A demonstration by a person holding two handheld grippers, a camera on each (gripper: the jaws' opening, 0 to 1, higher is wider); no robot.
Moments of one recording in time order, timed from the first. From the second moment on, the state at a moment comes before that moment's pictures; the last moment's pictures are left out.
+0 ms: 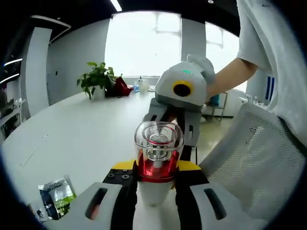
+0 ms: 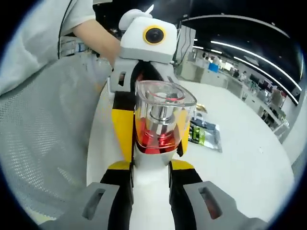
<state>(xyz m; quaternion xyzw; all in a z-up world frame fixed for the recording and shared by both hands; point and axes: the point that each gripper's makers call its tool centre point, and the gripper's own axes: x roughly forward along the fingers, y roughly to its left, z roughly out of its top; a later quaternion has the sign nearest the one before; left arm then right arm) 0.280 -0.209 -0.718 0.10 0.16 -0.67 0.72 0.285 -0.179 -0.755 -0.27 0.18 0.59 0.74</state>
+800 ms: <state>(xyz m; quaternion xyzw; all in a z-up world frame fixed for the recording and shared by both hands) 0.346 -0.228 -0.716 0.07 0.13 -0.63 0.76 0.344 -0.222 -0.761 -0.26 0.21 0.53 0.78</state>
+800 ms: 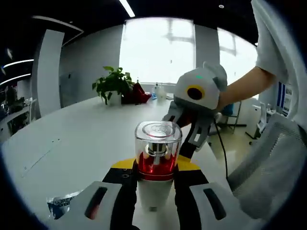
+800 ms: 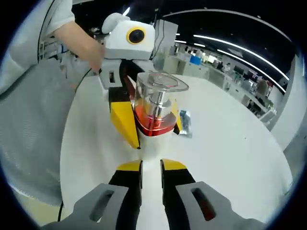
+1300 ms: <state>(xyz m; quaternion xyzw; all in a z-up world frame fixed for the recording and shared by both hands) 0.352 -0.241 -0.715 0.04 0.12 -0.64 0.76 0.362 -0.200 -0.767 -0.20 0.20 0.49 0.82</state>
